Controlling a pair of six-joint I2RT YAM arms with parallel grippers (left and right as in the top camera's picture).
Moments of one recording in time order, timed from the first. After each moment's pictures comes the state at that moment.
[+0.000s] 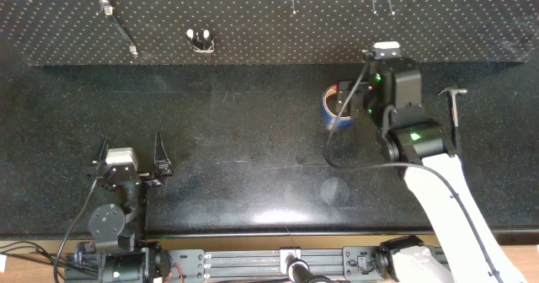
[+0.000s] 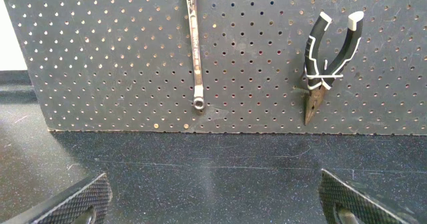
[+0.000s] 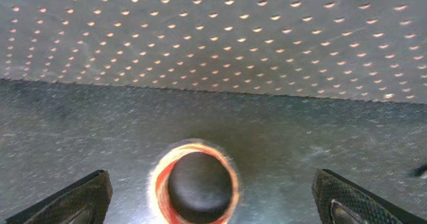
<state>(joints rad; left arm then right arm) 0.10 0.01 0.01 -0.07 0.01 0.03 0.20 1.23 0.92 -0.45 0.04 0.13</state>
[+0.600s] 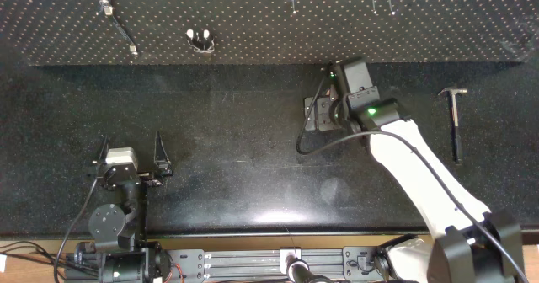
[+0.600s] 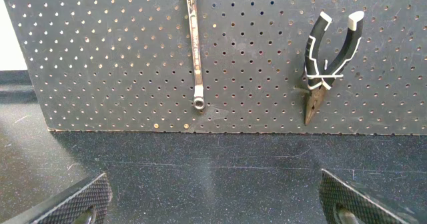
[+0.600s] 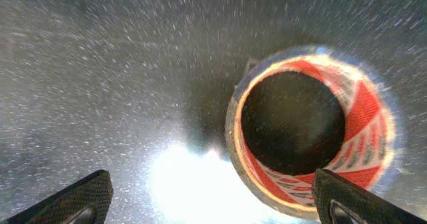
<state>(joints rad) 0.10 0.01 0.01 -0.07 0.01 0.03 0.32 1.49 0.97 -0.58 -0.08 0.24</state>
